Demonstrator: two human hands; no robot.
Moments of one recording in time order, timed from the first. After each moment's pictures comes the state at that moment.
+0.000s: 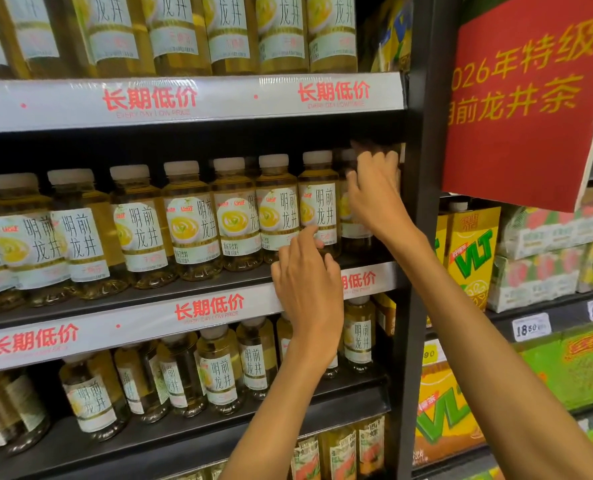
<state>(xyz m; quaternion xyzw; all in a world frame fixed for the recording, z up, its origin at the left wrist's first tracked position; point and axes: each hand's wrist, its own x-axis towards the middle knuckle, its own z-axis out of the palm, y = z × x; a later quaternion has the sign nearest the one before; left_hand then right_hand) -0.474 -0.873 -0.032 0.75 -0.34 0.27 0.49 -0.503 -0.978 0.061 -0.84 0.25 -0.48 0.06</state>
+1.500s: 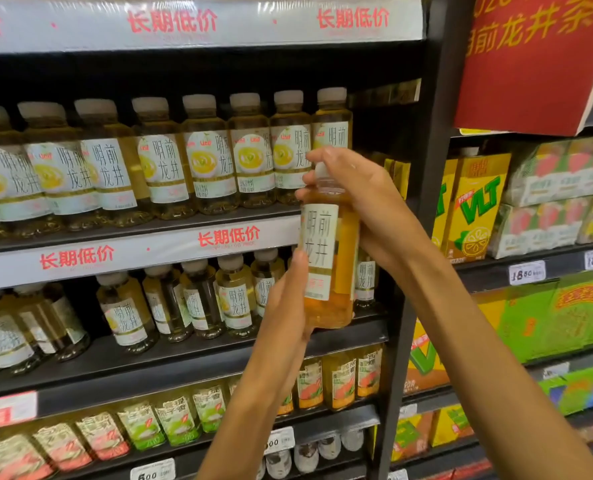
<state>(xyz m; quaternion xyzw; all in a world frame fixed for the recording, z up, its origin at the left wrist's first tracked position) -0.510 -0.753 -0.084 0.43 -0.38 -0.32 0.75 -0.557 -0.882 0.005 -0.67 -0.05 -0.34 0.66</state>
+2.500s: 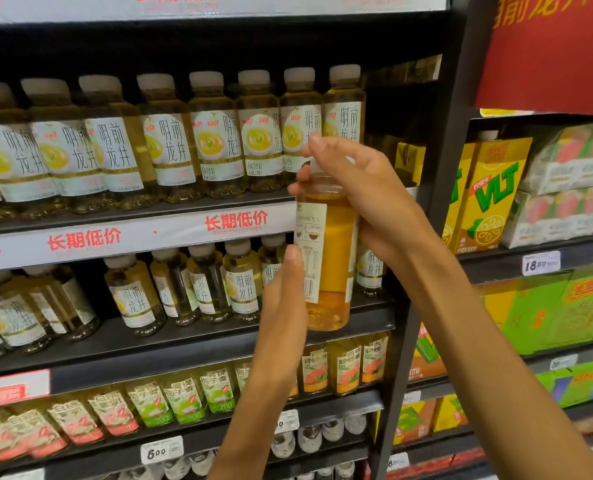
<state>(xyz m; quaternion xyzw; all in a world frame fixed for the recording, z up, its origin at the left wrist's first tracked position) -0.519 -0.742 -0.089 0.56 -0.33 -0.23 0.73 -0.554 -0.860 0.006 -0.67 -0.05 -0.32 0.66</state>
